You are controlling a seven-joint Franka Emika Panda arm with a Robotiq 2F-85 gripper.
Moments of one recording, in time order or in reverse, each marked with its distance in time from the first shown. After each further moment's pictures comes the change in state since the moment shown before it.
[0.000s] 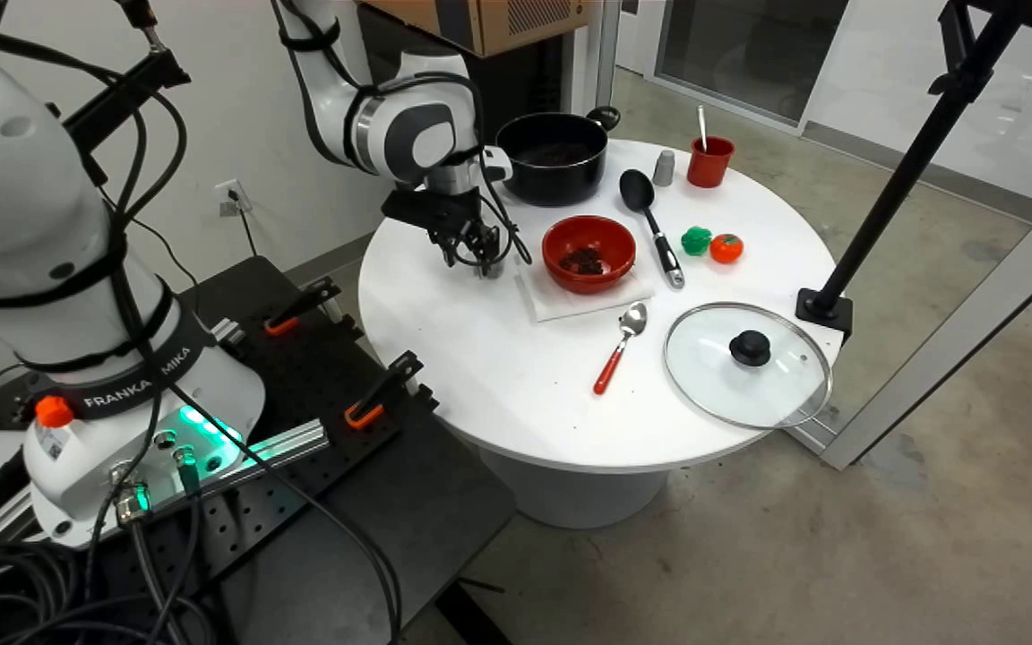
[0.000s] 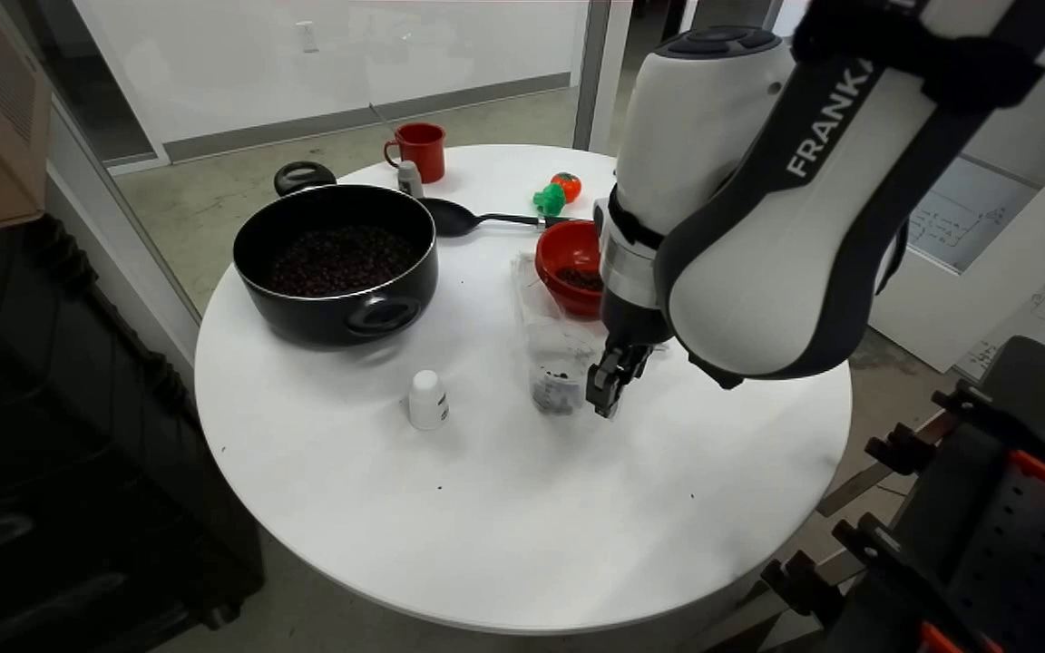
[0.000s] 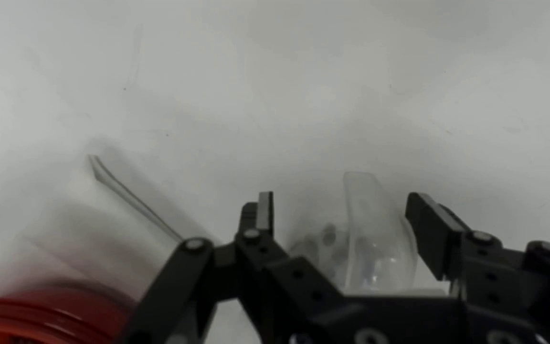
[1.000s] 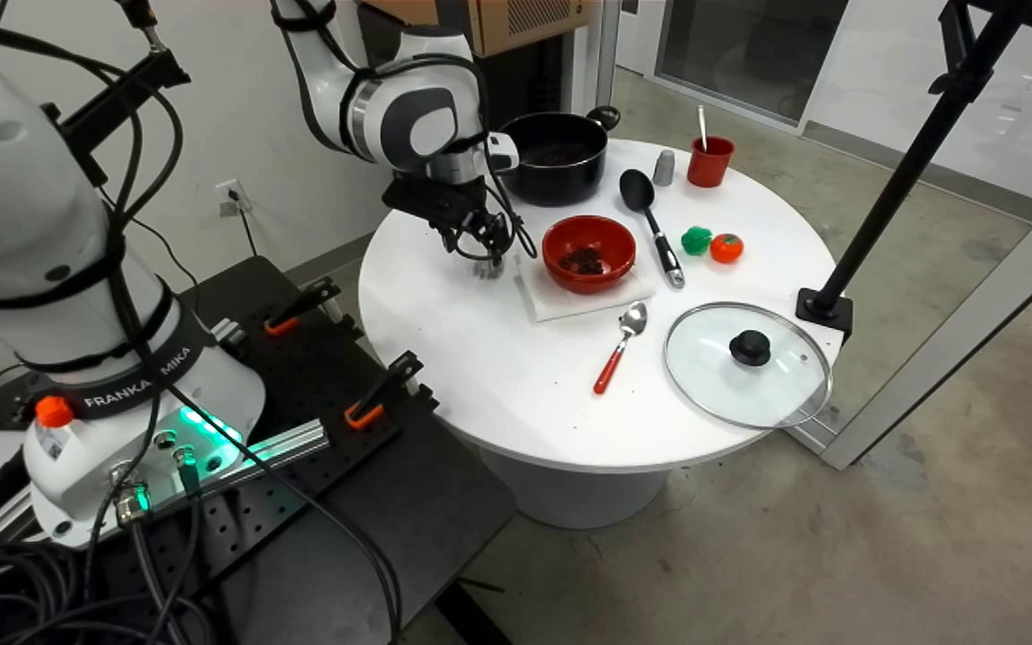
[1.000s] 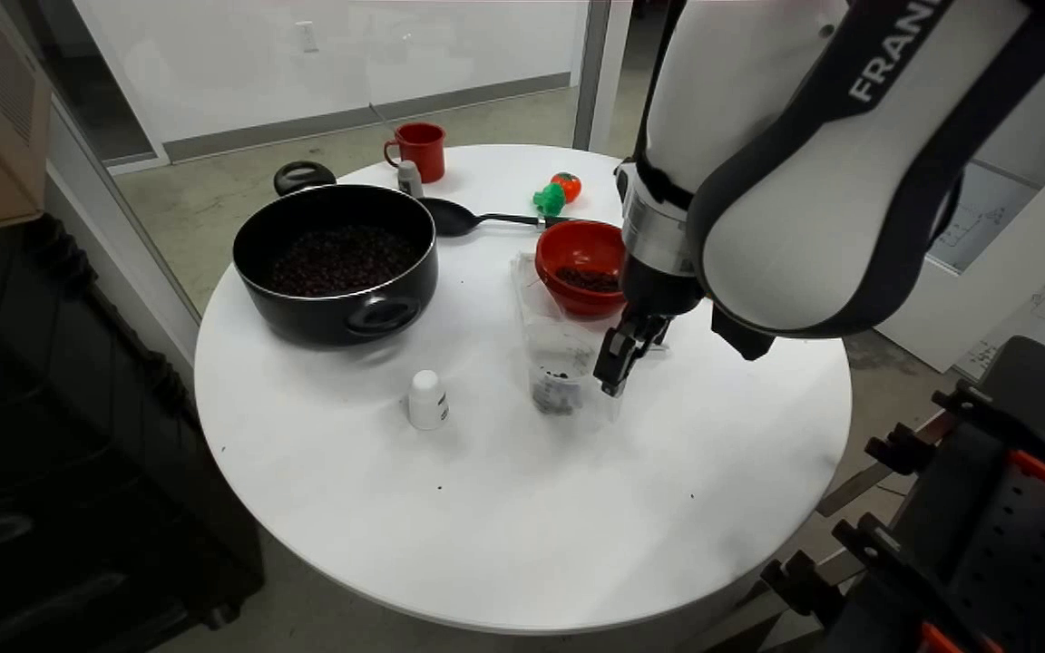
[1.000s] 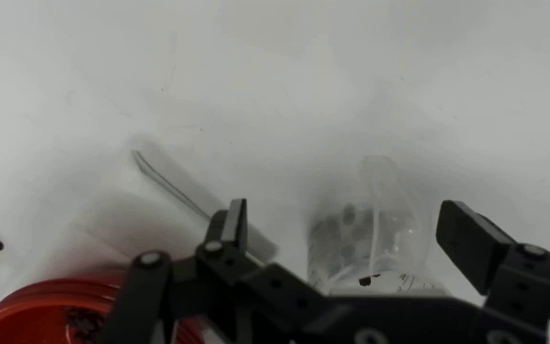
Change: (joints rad) arm -0.039 -0.082 0.000 -0.052 0.000 0.000 -0.003
